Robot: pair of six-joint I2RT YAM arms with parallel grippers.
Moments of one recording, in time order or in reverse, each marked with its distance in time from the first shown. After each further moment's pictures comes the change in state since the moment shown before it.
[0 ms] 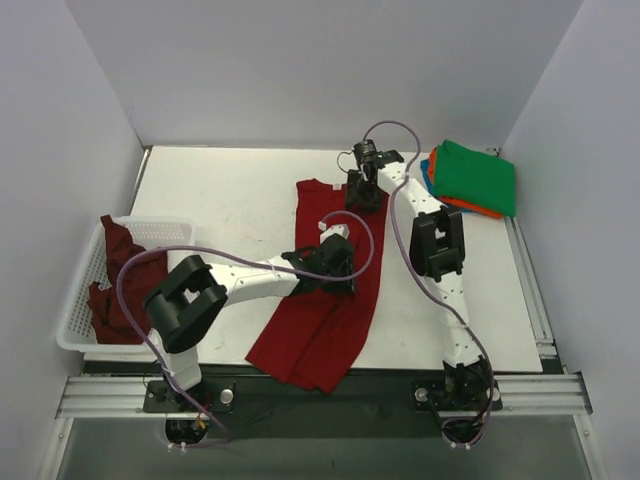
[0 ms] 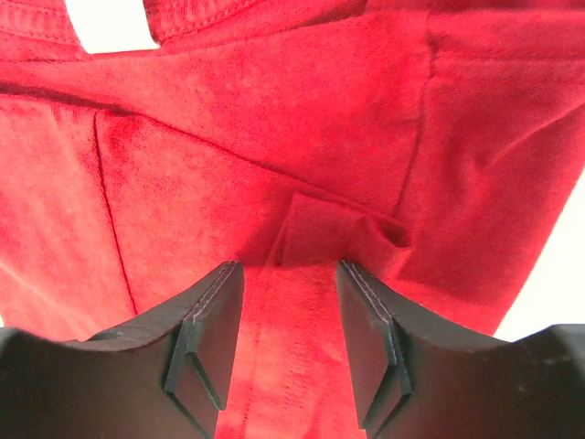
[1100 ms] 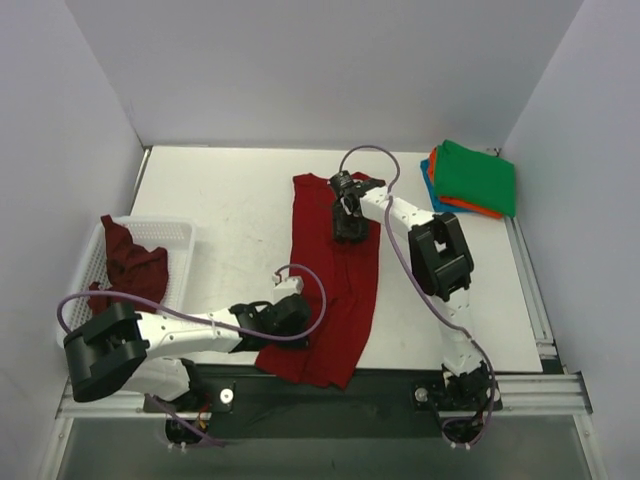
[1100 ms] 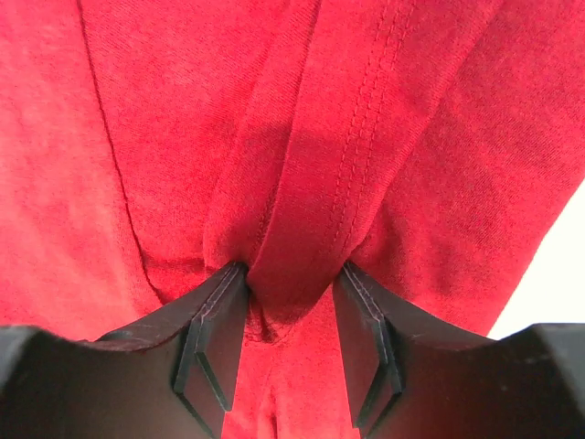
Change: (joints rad) left arm -0.145 -0.505 -0.575 -0.072 -0.094 -0.173; right arm 0.170 -0.295 -0.542 0.167 0.114 0.016
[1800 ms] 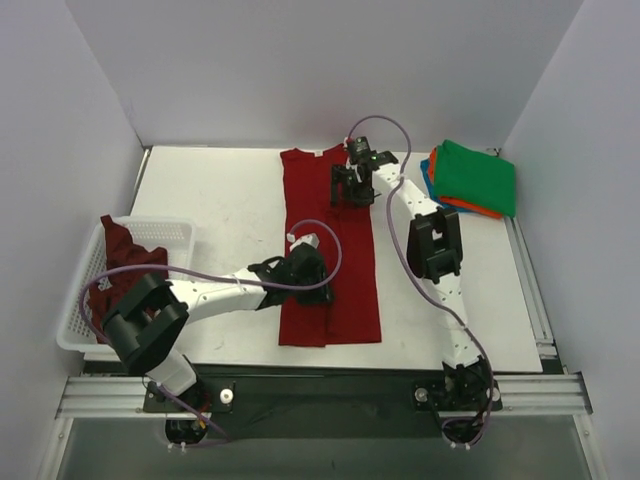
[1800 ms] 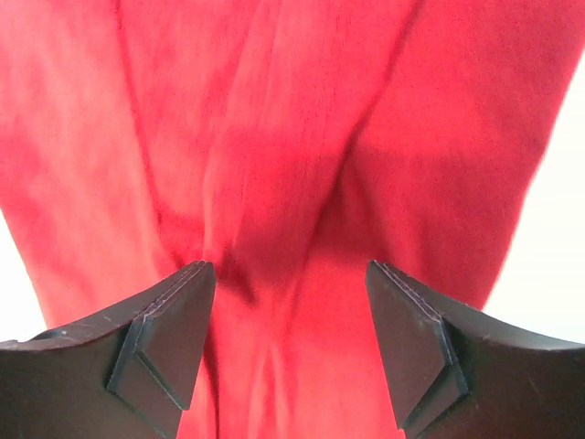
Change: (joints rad) left arm 0.230 0.275 0.307 0.096 0.178 0.084; right arm -0.136 0.313 0.576 -0.043 -0.213 -0.122
